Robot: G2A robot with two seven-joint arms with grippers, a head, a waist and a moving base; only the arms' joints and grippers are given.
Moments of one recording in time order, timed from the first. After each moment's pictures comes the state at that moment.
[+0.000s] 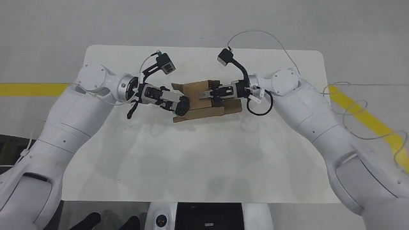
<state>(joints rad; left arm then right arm) 0.58 -0.96 -0.82 -1.19 -0.86 -0.30 -1.52 -0.40 -1.29 0.53 -0.83 0.63 -0.65 1.17</state>
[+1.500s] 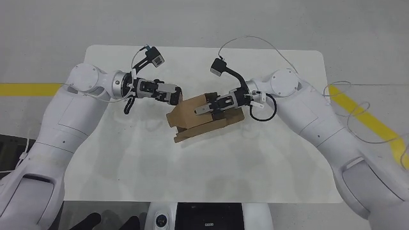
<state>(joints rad) 0.62 -0.98 -0.94 -1.14 -0.73 -0.33 -1.48 -0.42 -1.24 0.53 -1.00 0.68 -0.51 1.31</state>
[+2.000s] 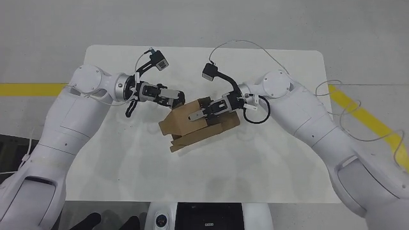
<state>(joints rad) 0.64 -0.99 -0.95 -1.18 -0.72 -0.31 -1.50 -0.41 -1.27 0.47 -0.99 0.71 -0.50 1.32</state>
